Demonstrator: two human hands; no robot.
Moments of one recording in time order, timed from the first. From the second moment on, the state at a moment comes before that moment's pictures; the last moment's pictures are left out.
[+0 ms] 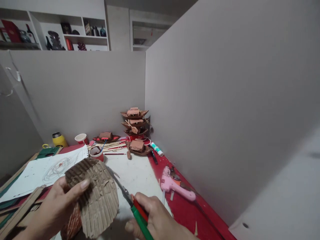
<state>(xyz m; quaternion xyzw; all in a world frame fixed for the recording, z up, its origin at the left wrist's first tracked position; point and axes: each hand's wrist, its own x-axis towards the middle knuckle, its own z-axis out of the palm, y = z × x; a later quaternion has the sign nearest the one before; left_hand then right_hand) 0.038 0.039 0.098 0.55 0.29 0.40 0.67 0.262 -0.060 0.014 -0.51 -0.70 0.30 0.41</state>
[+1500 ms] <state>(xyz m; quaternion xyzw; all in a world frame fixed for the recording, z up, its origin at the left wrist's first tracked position) -0.028 0.036 0.067 0.88 0.16 0.45 0.09 0.235 -0.044 0.055 -0.57 -0.73 0.12 0.36</state>
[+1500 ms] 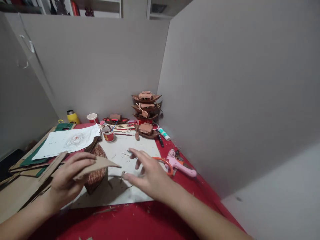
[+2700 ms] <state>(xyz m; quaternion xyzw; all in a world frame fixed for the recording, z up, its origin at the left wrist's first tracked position) 0.023 -0.021 0.039 0.93 0.17 0.26 0.20 0.247 -0.056 0.048 -0.54 -0.68 0.18 0.47</state>
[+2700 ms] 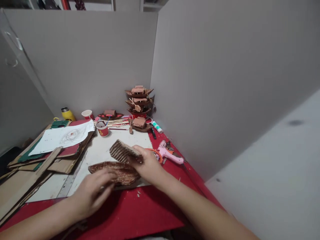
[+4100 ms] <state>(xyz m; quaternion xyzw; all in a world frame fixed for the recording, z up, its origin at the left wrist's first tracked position) 0.016 0.035 0.061 0.91 0.28 0.14 0.28 0.274 -0.030 0.062 -0.47 -0.82 0.29 0.14</state>
